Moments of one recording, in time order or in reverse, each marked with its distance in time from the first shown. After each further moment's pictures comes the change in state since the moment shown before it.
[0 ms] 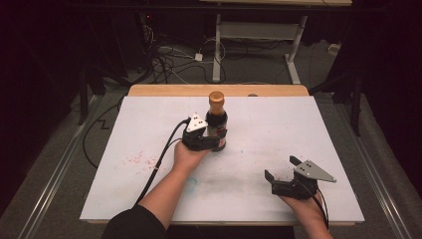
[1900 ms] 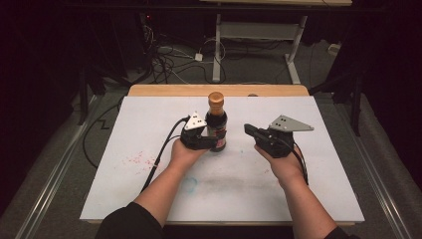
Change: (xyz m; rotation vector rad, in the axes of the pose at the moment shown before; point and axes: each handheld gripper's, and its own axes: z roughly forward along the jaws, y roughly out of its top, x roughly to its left) left arm 0.007 0.003 -0.002 0.029 -0.060 0.035; right arm 0.023 0.119 0.057 -0.056 0.254 -0.073
